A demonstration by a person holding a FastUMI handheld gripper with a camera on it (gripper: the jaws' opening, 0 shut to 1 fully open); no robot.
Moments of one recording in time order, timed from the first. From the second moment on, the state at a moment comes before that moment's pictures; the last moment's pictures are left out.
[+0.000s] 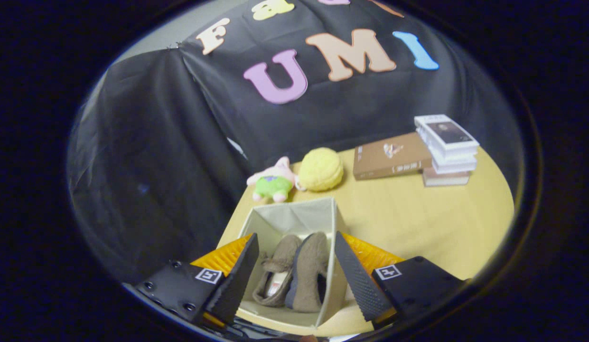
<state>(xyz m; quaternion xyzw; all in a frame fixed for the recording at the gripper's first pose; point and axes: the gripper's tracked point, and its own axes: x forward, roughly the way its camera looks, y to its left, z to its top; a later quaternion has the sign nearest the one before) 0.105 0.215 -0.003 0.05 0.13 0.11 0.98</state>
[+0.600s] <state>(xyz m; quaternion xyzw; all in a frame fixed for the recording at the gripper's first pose) 0.065 0.069 0.123 0.00 -0.15 -0.03 0.99</state>
